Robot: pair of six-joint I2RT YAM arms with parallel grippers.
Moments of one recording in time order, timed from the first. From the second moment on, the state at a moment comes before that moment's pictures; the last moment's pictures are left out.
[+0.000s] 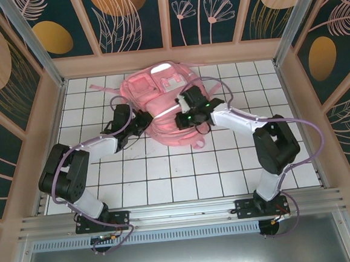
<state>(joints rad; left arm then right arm) -0.38 1.62 0.79 0.26 0.25 -1.06 0.61 1.75 1.27 -0.48 -0.22 0.31</state>
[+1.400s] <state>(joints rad) -0.29 1.46 0.92 0.01 0.15 -0.83 0.73 1.81 1.14 -0.01 -0.39 0.52</state>
